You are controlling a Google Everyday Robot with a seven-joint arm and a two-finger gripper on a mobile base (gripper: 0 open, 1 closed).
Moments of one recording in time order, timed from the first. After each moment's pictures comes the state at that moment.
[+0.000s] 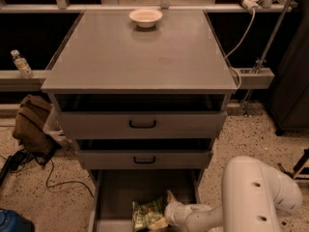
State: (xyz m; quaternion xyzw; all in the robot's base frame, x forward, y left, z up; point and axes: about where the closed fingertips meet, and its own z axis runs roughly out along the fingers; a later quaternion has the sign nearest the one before) arm 0.500 -0.026 0.185 -0.45 0.79 0.19 0.37
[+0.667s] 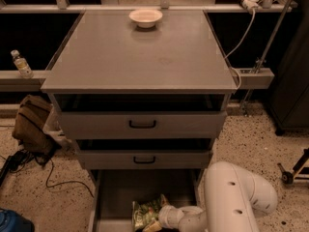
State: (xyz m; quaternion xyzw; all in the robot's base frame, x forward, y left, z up) arm 0.497 0.002 0.120 -0.46 0.78 0.21 0.36
